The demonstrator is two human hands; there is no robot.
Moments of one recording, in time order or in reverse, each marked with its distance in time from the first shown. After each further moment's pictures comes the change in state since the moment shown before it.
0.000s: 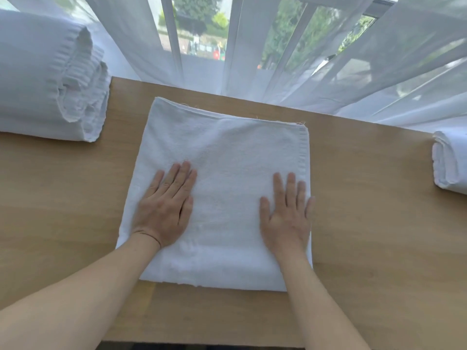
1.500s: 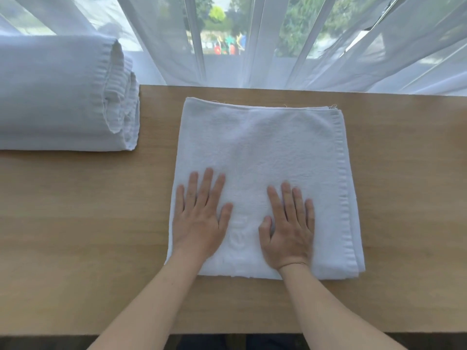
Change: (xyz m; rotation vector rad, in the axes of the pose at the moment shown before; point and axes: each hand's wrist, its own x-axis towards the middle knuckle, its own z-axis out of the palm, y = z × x) left_hand -0.030 -0.006 -0.011 0.051 -0.276 -0.212; right_hand -0.061 -0.070 0.043 0.083 0.235 -0.154
